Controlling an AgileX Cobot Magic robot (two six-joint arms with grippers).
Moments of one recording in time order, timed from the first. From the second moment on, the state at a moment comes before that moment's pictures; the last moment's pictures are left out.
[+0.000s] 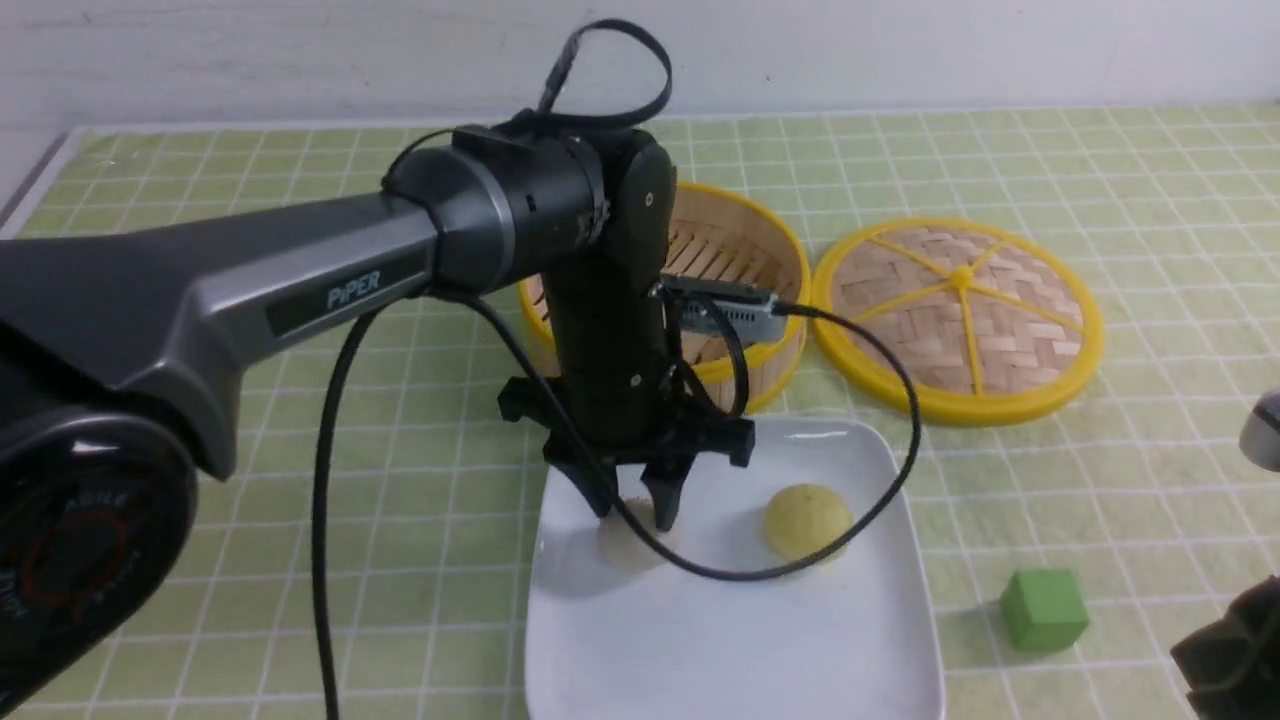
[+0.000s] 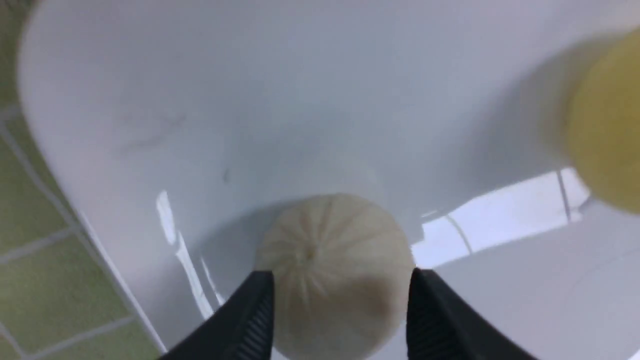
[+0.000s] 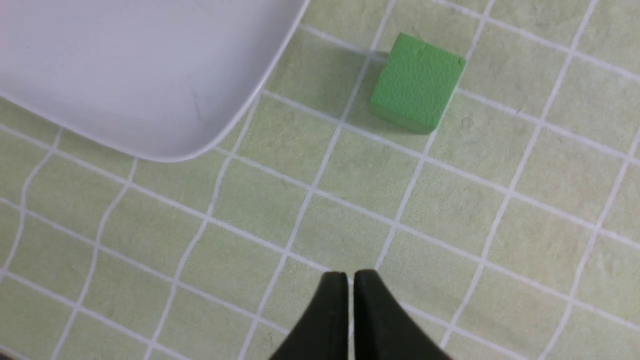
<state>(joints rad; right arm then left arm) 0.43 0.96 -0.68 0.12 0.91 0.00 -0.62 2.05 -1.69 -0.09 1.17 -0.21</state>
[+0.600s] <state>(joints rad) 0.43 0.96 -0.68 0.14 0.89 0.00 -0.44 2.37 -2.42 -0.18 1.24 -0.28</state>
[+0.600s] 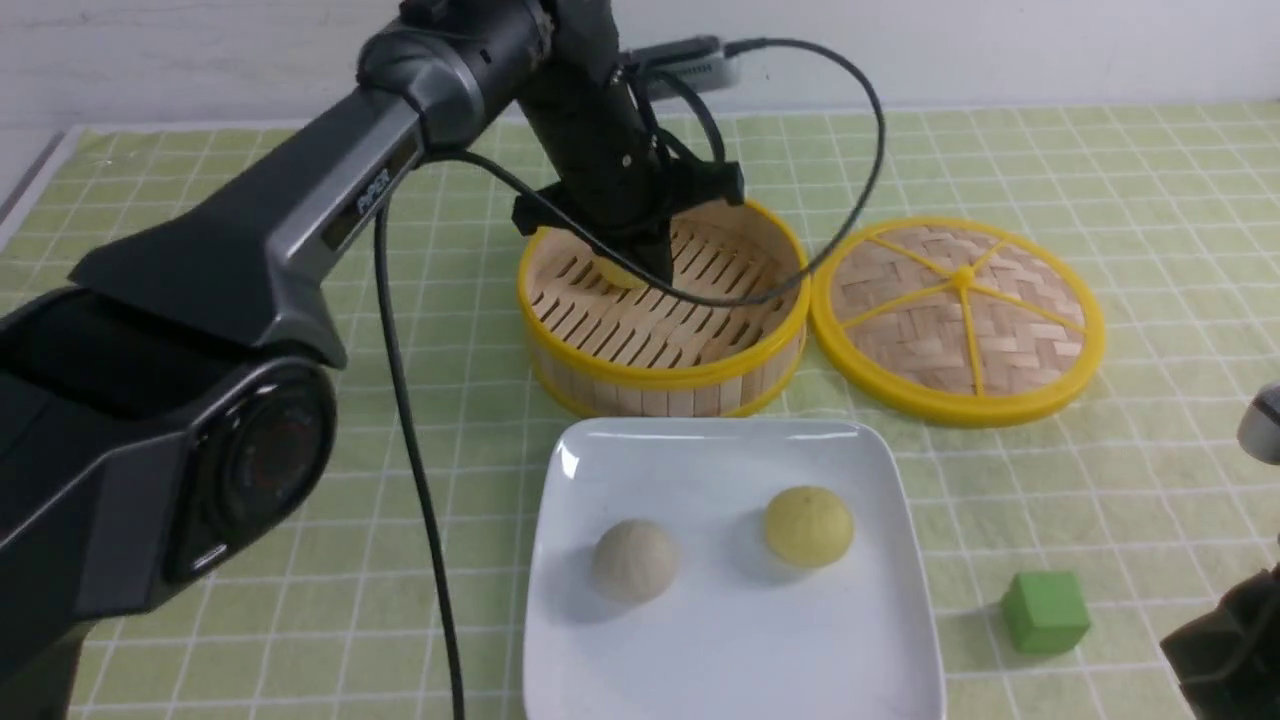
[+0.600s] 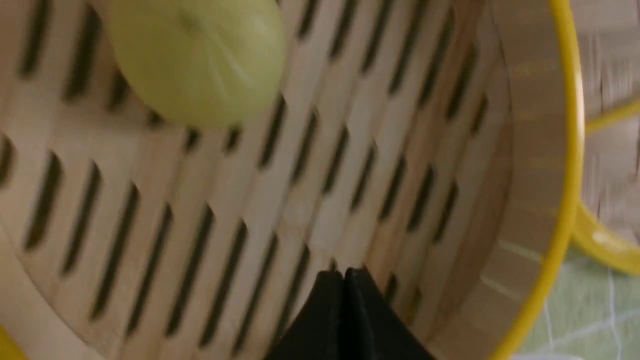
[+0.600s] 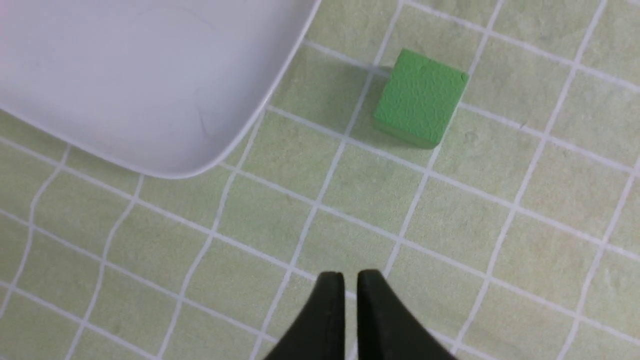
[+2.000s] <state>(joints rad) 0.43 0.96 -0.68 0.14 0.85 0.00 -0.36 2.26 -2.74 -0.29 1.24 -0.18</state>
